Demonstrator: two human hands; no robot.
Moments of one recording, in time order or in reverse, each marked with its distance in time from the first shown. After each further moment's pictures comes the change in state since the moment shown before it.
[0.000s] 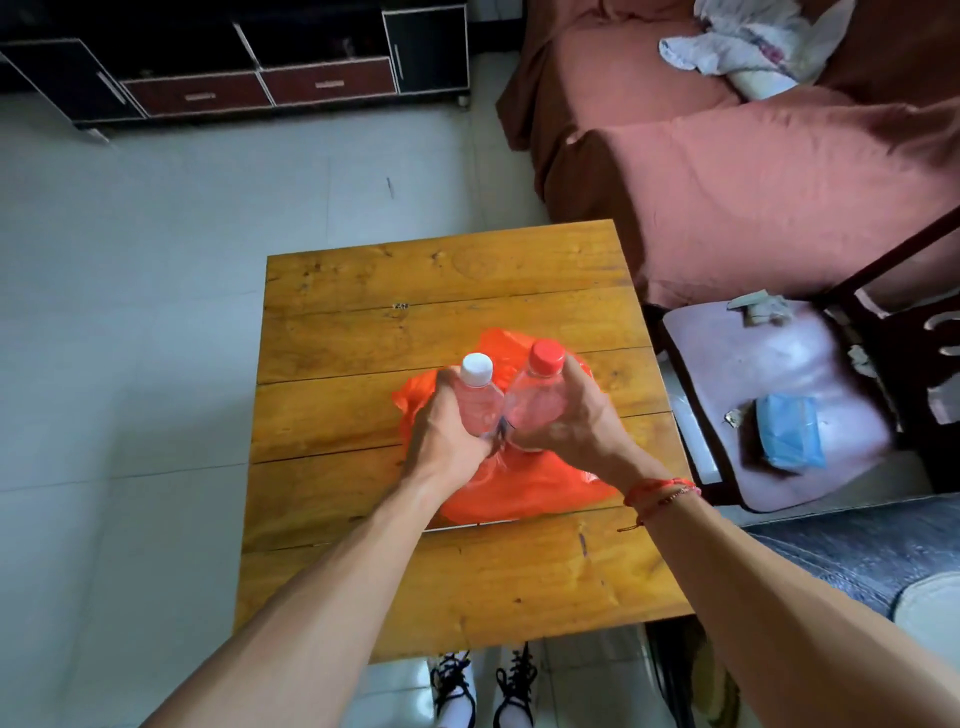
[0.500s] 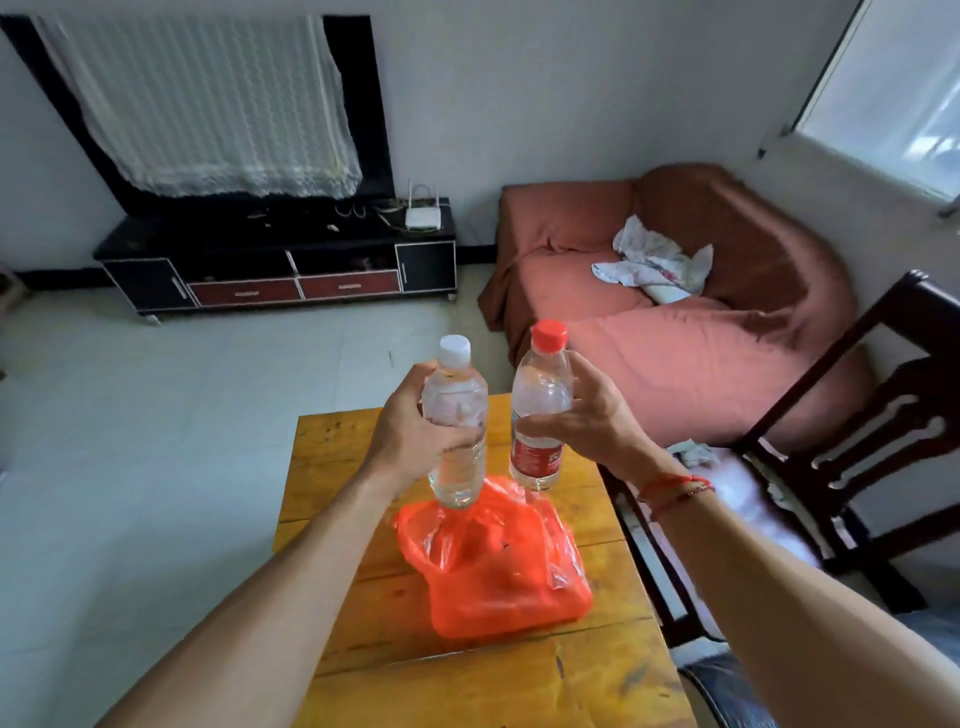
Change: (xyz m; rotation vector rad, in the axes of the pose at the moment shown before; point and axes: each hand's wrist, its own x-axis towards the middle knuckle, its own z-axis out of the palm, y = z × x) left_hand -0.036 0.155 -0.149 -0.284 0.092 0.333; right_hand -0.041 -0.196 -0.106 -0.013 0.205 -0.236
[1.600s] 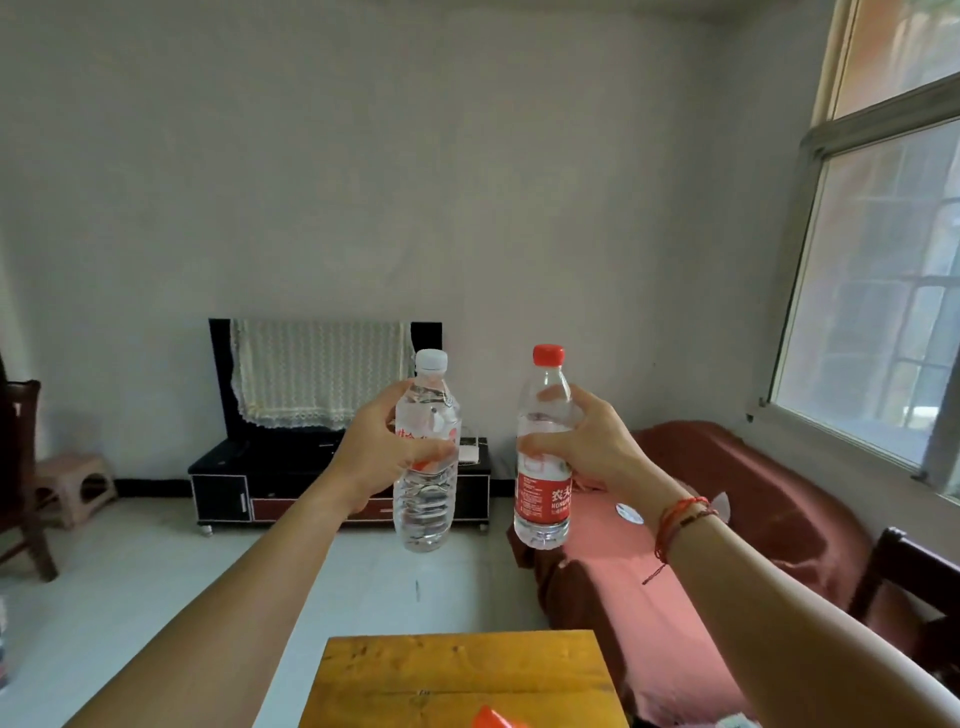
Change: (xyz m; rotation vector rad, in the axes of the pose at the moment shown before) left_hand -0.050 0.228 -0.152 -0.066 0.114 0.404; right_hand -0.024 -0.250 -0.084 0.088 0.015 -0.245
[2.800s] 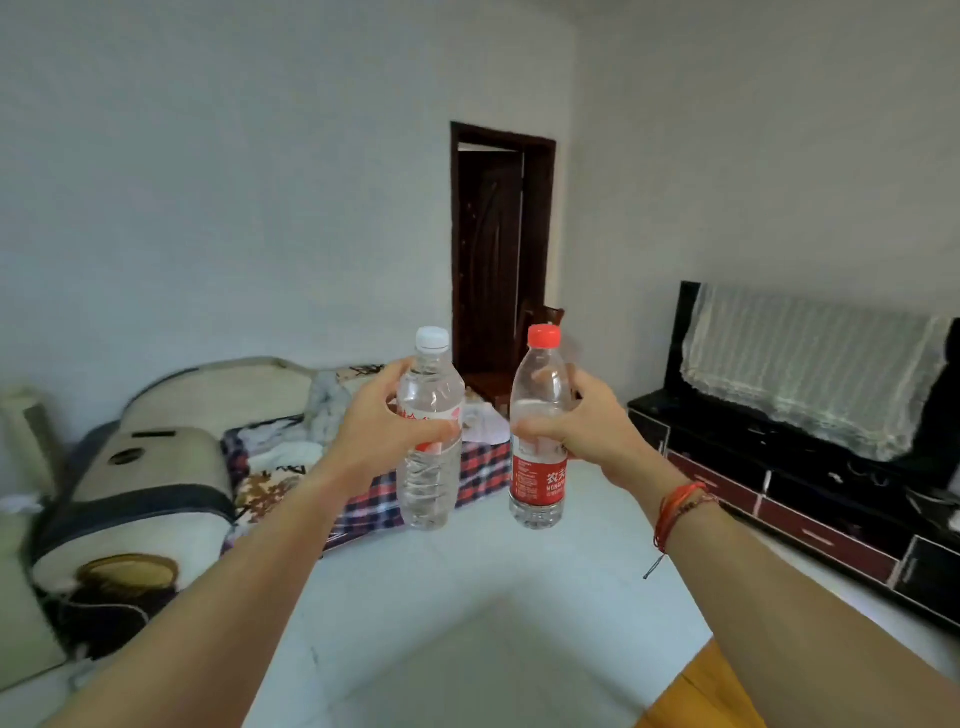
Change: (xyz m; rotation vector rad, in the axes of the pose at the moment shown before) left_hand -0.383 0.087 -0.293 0.428 0.896 -0.311; right_hand -0.186 -0.182 0.399 0.234 -0.951 -0.349
